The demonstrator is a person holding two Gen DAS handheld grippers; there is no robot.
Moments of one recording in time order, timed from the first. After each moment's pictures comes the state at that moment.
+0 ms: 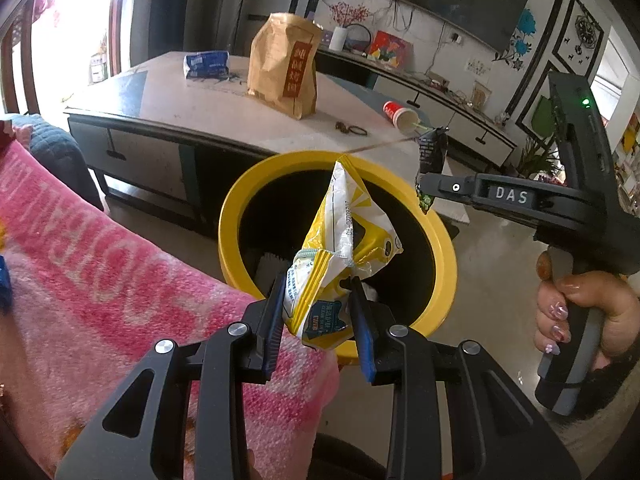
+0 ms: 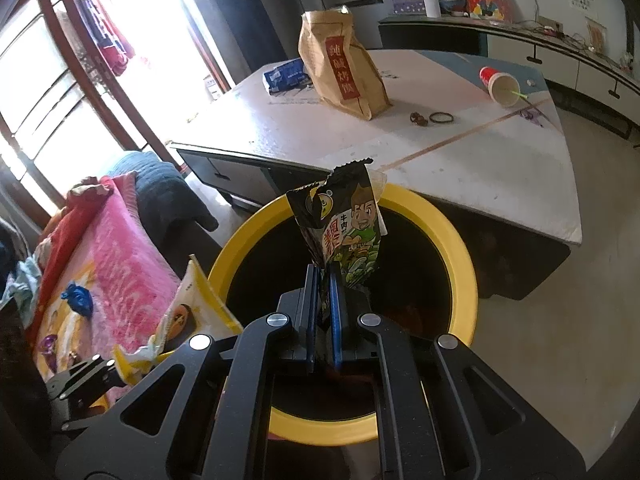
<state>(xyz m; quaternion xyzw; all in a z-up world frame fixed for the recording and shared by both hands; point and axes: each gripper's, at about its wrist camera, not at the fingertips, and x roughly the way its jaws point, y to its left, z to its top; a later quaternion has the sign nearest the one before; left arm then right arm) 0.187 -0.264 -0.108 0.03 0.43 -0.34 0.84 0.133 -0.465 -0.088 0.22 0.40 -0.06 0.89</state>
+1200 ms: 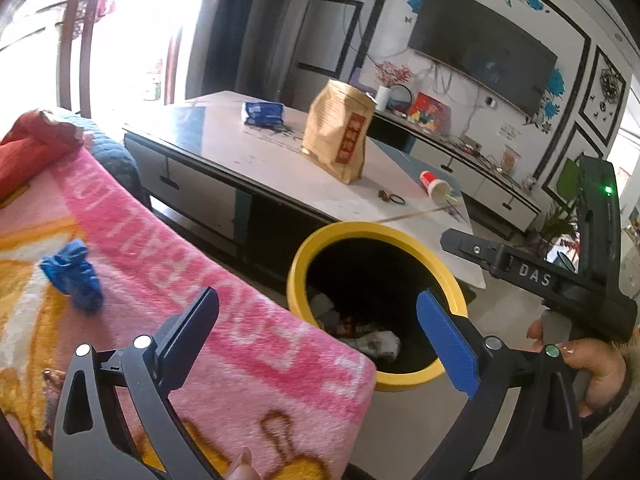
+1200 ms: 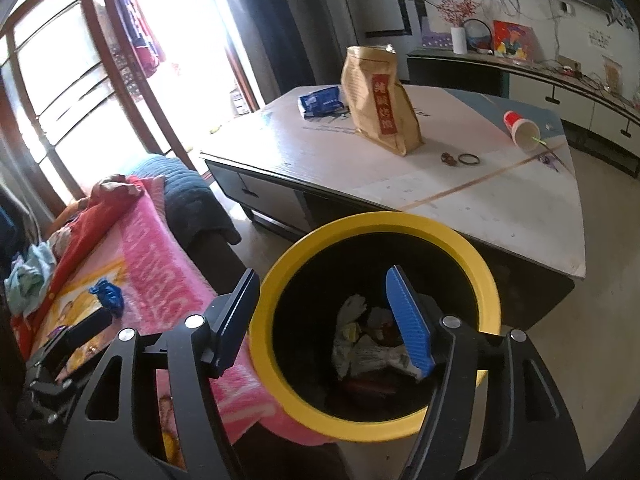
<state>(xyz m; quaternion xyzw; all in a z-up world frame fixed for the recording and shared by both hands) 0.174 -0.195 -0.052 -0.04 0.36 -0.26 0.90 0.124 -0.418 -0.046 0.17 0.36 -0.03 0.92</state>
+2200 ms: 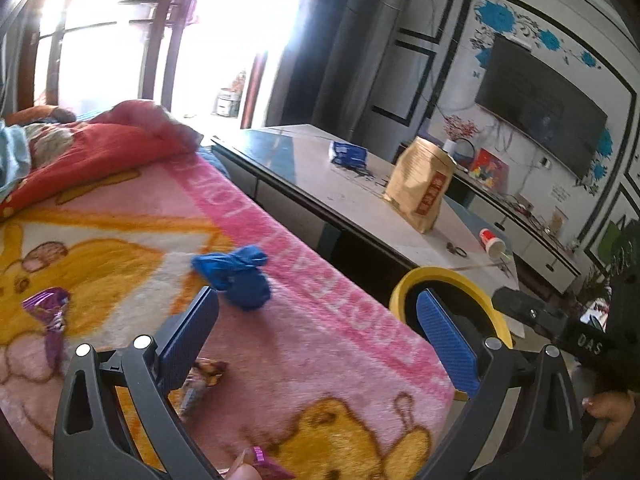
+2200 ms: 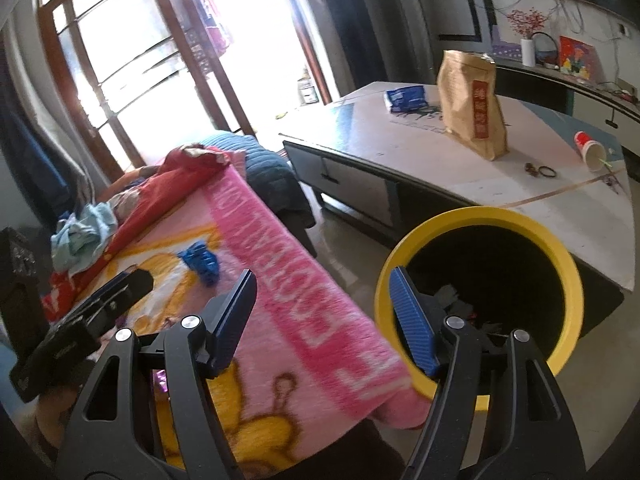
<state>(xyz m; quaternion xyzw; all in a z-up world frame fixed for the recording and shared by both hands) 0.161 -0.065 -0.026 -0.10 0.31 -0.14 0.93 0.113 -0.315 -0.022 0.15 0.35 0.08 0.92</state>
